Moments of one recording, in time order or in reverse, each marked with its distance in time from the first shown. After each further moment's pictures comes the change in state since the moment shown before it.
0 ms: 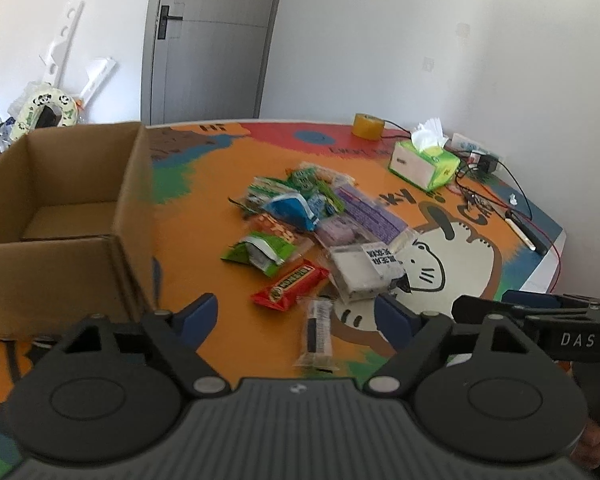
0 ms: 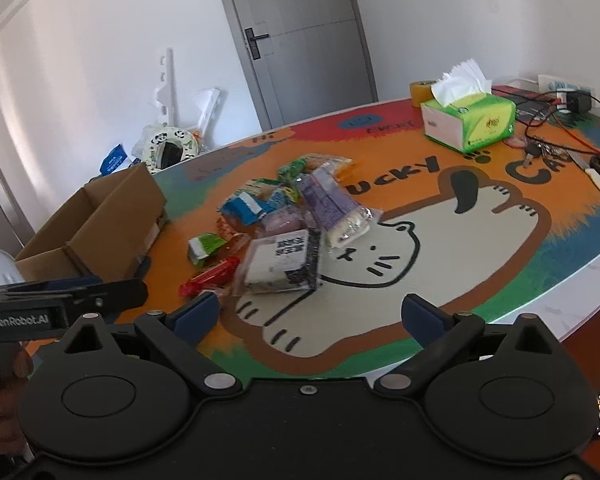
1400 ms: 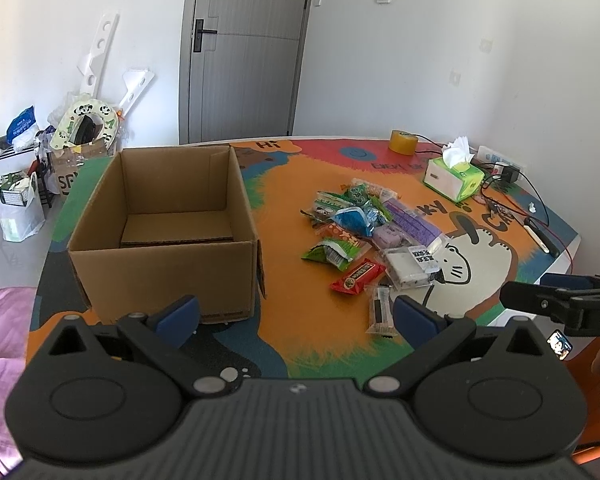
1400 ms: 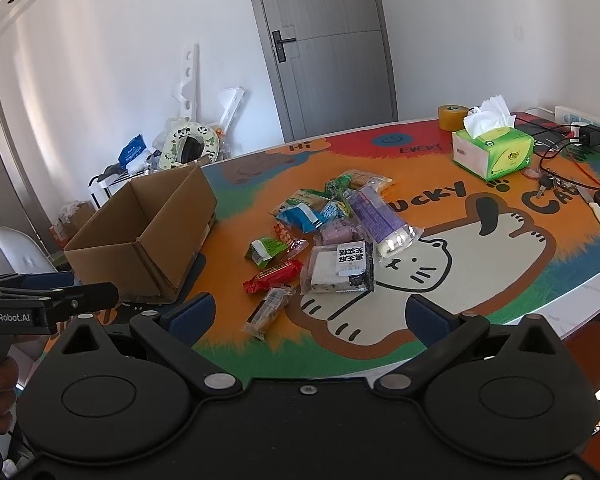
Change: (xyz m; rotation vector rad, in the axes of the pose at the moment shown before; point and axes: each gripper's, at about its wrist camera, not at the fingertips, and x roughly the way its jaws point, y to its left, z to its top) left arm -0.087 0.043 0.004 -0.004 -0.023 0.094; right arm -0.051 0.059 0.012 -0.078 -0.003 0.021
